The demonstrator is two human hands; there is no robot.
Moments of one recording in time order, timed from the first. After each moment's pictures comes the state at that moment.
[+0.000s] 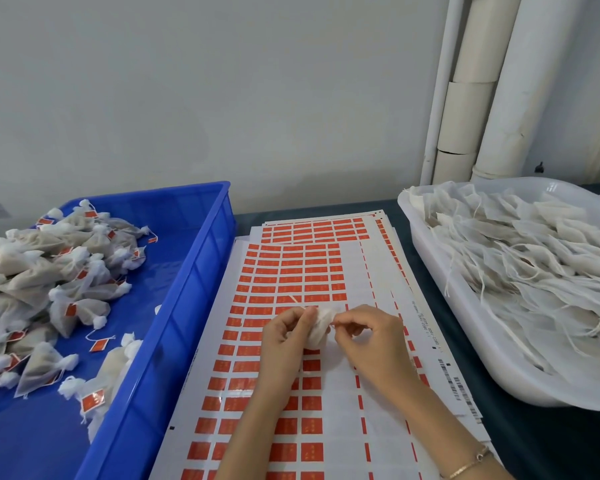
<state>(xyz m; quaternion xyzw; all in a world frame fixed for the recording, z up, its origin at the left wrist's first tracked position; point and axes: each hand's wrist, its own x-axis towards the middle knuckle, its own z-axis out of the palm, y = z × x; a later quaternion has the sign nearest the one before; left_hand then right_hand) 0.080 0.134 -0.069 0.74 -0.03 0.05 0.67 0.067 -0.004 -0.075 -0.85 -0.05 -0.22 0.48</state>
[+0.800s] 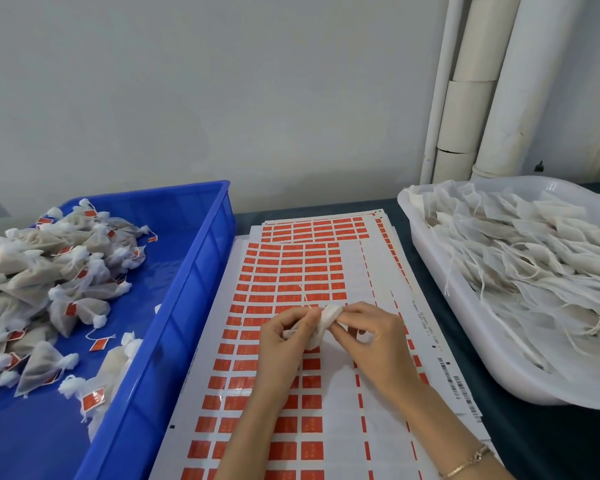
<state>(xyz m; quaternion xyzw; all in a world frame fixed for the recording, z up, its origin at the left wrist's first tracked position) 0.073 0.134 -0.063 0.72 -0.05 0.06 0.69 0.063 -0.004 -0.071 -0.83 -0.13 -0.28 0.47</state>
